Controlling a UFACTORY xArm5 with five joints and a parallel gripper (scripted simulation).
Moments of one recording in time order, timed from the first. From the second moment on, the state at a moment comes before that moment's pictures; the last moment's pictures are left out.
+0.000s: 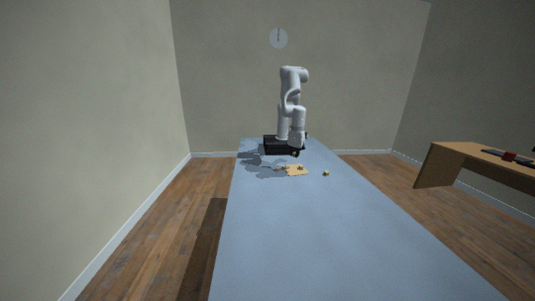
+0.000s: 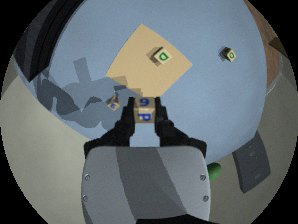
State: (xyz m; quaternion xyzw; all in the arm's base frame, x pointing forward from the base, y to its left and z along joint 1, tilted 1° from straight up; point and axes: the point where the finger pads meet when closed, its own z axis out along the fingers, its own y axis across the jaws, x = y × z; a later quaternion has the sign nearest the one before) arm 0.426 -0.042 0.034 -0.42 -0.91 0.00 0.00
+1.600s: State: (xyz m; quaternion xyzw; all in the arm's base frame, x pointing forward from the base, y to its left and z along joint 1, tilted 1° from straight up) arm 0.415 -0.022 0.035 -0.73 -0.69 0.00 0.00
